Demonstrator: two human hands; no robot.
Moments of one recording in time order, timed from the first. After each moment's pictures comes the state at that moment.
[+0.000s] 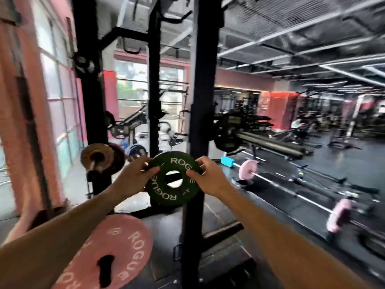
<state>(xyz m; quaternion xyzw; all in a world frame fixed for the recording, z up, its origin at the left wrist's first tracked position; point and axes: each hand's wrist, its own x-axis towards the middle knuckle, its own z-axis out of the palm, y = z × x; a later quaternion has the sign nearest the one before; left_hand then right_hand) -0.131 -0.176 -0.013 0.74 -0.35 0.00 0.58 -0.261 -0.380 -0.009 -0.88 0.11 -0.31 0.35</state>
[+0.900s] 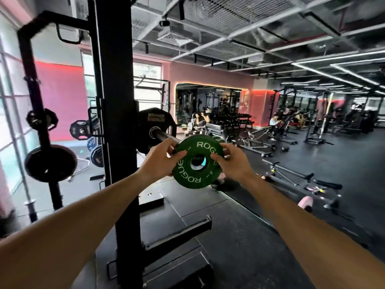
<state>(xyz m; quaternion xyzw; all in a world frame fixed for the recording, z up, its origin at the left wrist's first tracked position) -0.292 -0.624 0.029 0.74 -0.41 0.08 0.53 -0.406 -0.832 0.017 -0.86 0.16 -0.37 0.32</state>
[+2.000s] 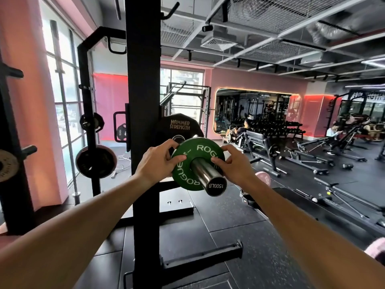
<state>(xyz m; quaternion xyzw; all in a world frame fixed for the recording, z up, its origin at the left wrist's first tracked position) -0.192 -0.645 0.030 0.79 -0.36 0.23 0.43 -0.287 -0.868 0.025 -0.86 0.11 -0.31 0.38</state>
